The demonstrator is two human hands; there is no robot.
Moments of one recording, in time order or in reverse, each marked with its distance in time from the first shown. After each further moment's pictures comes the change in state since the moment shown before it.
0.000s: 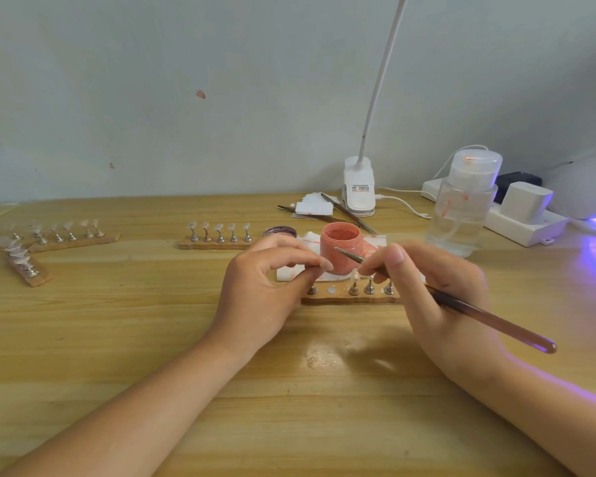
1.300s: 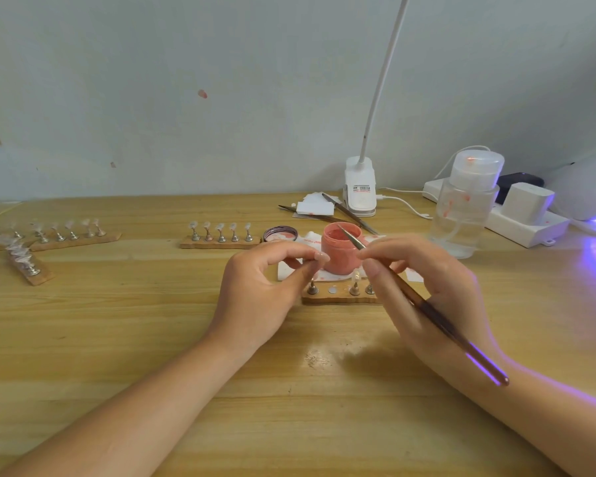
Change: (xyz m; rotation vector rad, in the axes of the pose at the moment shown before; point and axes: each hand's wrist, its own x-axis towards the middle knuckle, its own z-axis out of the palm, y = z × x) left_hand 0.001 -0.002 -0.001 -0.069 0.002 -0.068; right_hand 0.000 0.003 0.004 -0.151 -0.015 -0.124
